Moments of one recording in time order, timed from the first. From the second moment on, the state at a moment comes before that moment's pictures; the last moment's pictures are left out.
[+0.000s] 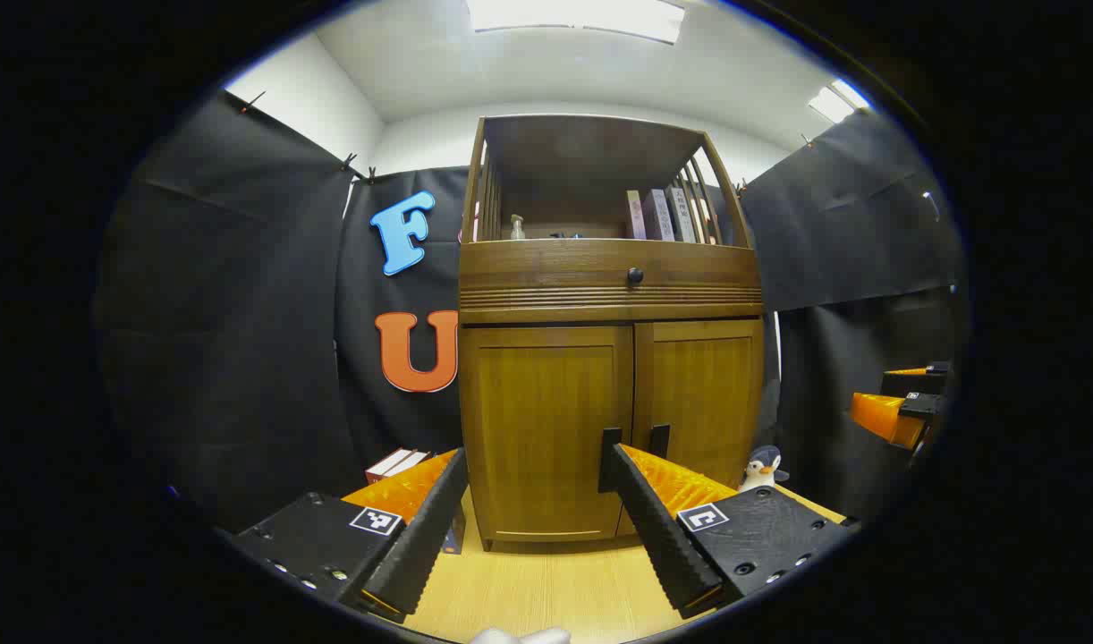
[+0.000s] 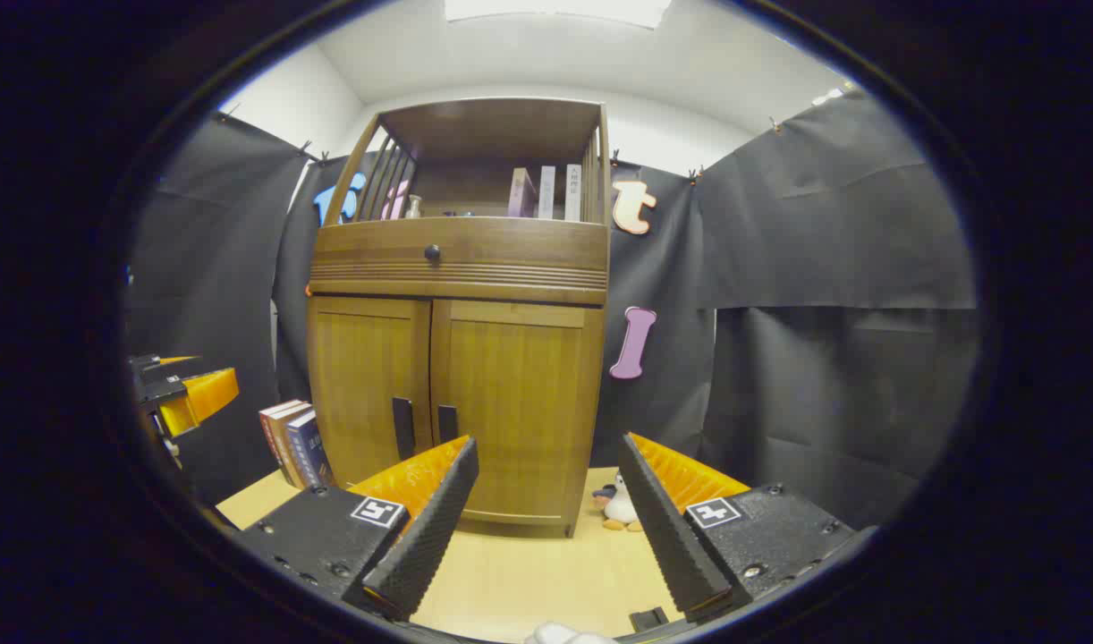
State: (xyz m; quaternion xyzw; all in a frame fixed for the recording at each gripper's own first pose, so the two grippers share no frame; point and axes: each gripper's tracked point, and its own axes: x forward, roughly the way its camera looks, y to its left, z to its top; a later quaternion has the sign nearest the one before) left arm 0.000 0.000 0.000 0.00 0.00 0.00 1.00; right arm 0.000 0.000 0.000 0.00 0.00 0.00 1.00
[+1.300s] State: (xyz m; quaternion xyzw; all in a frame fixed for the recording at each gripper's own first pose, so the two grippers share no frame) left arm -0.008 0.017 -0.019 0.00 0.03 -0.01 1.00; right arm 0.080 0.060 -0.050 -0.01 0.05 0.02 1.00
